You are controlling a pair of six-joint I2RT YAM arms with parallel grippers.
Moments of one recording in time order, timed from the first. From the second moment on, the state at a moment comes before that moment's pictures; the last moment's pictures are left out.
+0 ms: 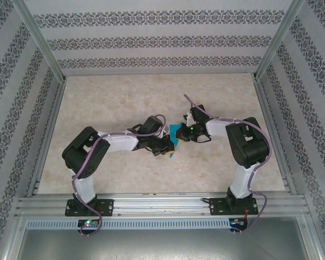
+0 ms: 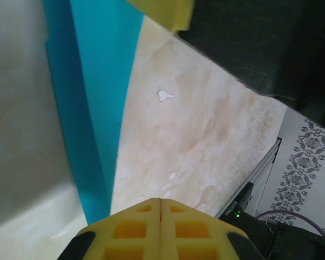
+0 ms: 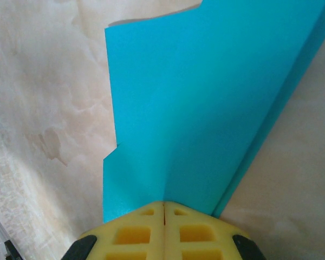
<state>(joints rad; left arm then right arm) -0.69 1.86 0.99 -0.02 0.61 -1.00 0.35 1.87 0.97 -0.20 -0.59 0.60</state>
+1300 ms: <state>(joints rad) -0.69 1.95 0.98 0.08 0.62 -1.03 0.35 1.88 0.97 -0.21 -0.58 0.59</state>
